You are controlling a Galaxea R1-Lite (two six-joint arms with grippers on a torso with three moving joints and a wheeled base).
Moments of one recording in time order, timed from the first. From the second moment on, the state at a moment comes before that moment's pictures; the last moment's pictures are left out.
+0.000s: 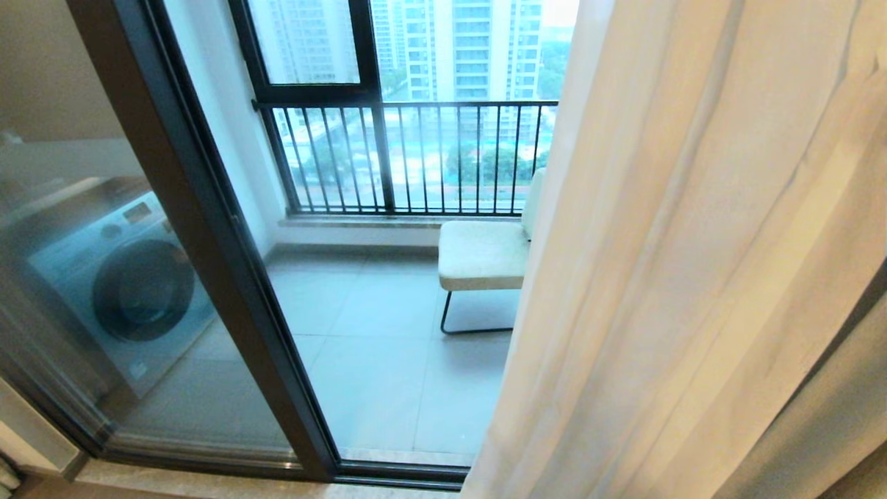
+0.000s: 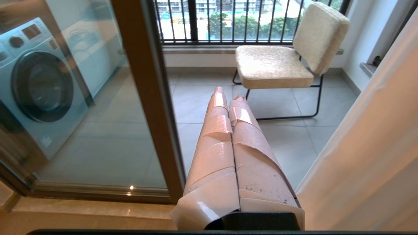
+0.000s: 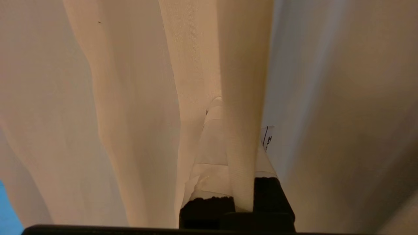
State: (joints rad) left arm 0.00 0.00 0.00 -0.01 0.00 0.01; right arm -0.07 1.27 -1.07 -0.39 0.04 -0.06
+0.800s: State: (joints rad) left arm 0.00 0.00 0.00 -0.01 0.00 0.01; right arm -0.07 1.27 -1.06 -0.38 0.04 -0.06
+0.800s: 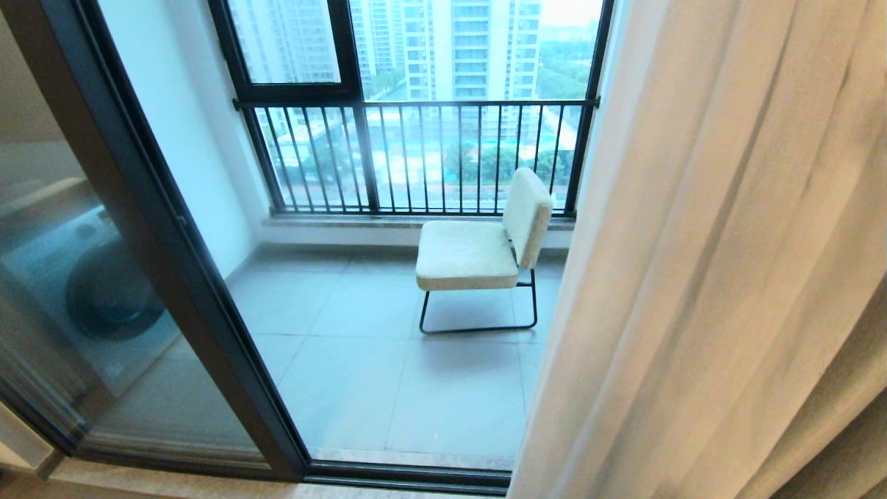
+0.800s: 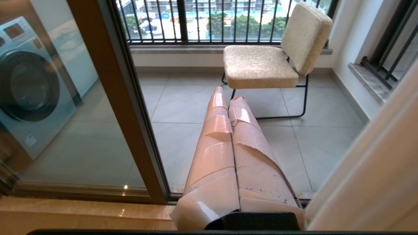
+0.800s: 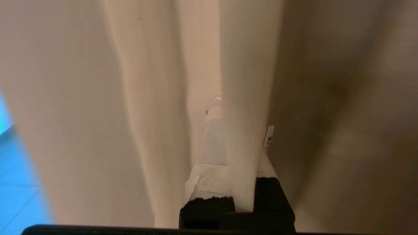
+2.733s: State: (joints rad) left arm 0.00 0.00 0.00 -0.01 0.00 0.01; right arm 0.04 1.38 -1.25 -0.41 0.17 0.00
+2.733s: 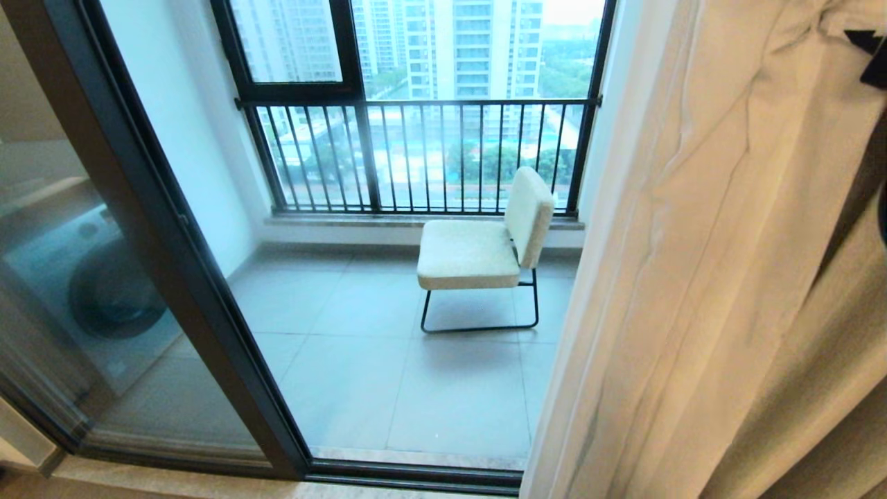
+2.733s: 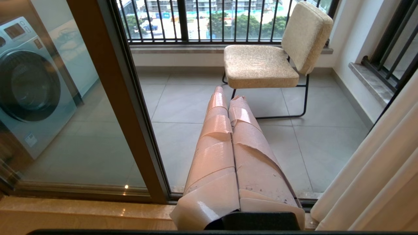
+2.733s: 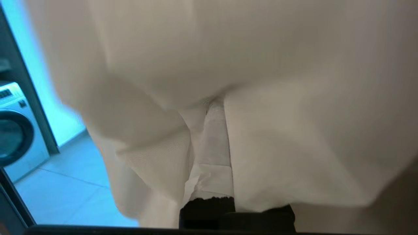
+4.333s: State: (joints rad) left arm 0.00 0.00 0.00 -0.01 0.00 0.01; right arm -0.57 1.51 -1.48 -0.36 0.22 0.03
